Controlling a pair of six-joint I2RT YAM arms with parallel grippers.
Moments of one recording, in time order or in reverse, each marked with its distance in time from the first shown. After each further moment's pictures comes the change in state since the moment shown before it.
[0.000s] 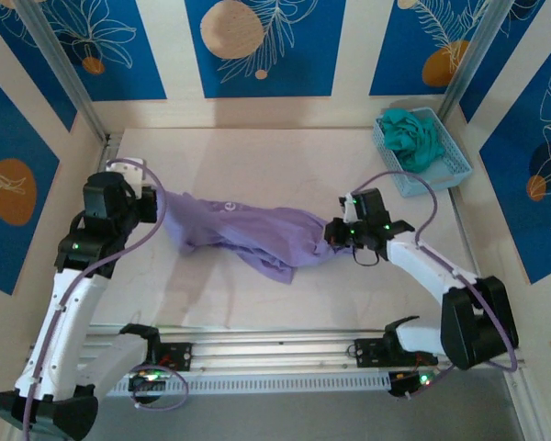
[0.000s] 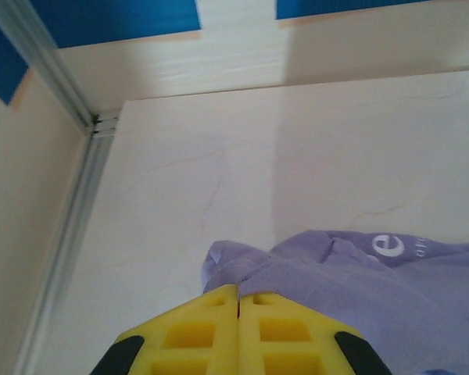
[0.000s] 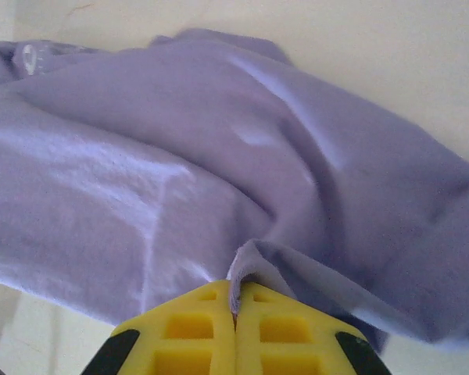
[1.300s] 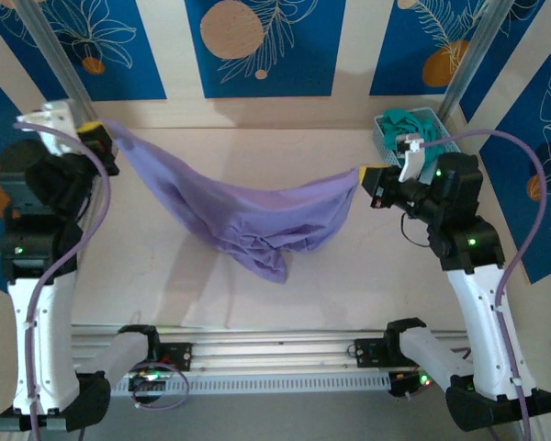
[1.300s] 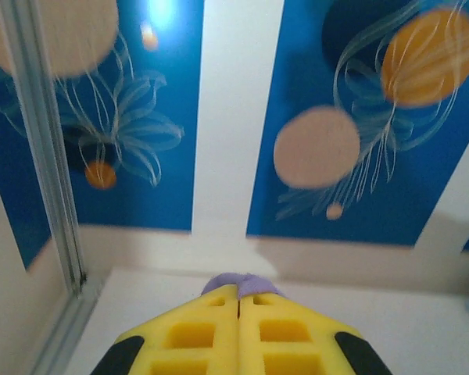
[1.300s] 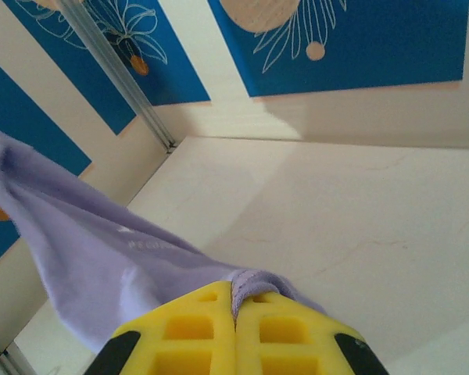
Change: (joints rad) left arm 0.137 0.096 0.546 0.023 0.196 -0.141; right arm -0.198 -0.377 0.557 -0.330 -0.138 -0.206
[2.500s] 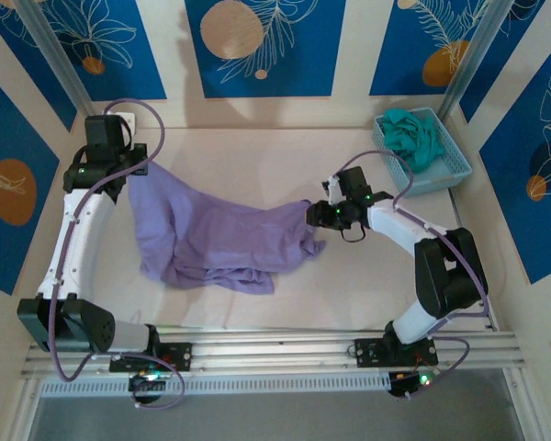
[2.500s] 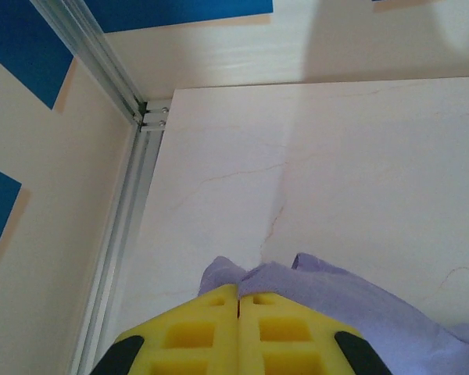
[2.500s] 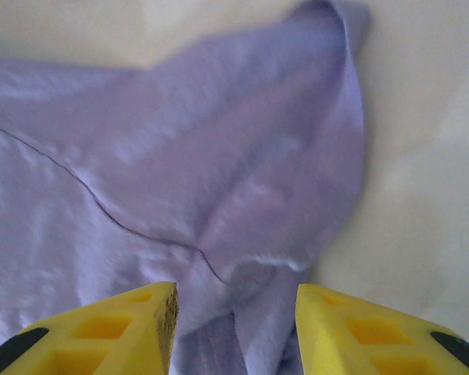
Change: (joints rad) left arm 0.003 0.375 -0.182 -0.050 -0.196 0.192; right arm 0.176 0.671 -0.342 0.280 0.069 0.130
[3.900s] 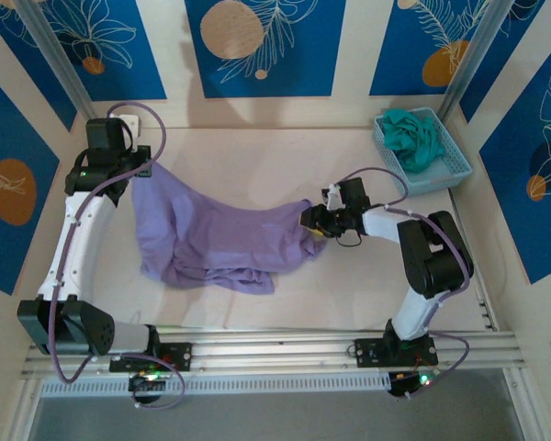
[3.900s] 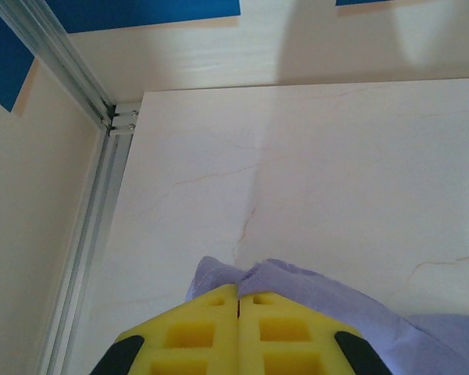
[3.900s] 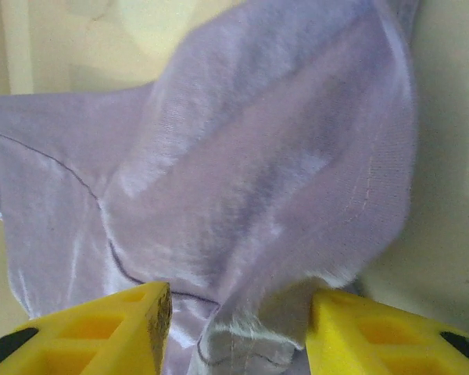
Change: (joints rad) left arm 0.000 -0.015 -0.037 0.031 0.076 -0.009; right arm -0.042 0.131 -0.097 0.341 -0.224 0.190
